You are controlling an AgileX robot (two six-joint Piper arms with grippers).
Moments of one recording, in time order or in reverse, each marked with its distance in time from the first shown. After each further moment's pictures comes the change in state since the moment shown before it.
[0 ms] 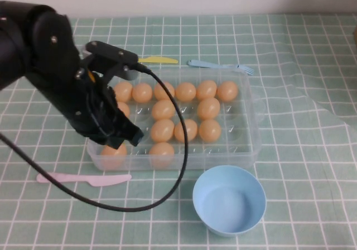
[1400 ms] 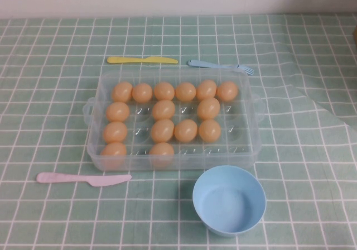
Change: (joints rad) right arm 0.000 0.000 0.000 0.000 0.000 0.000; left arm 0.417 -1.567 1.341 -0.529 -0.978 -0.095
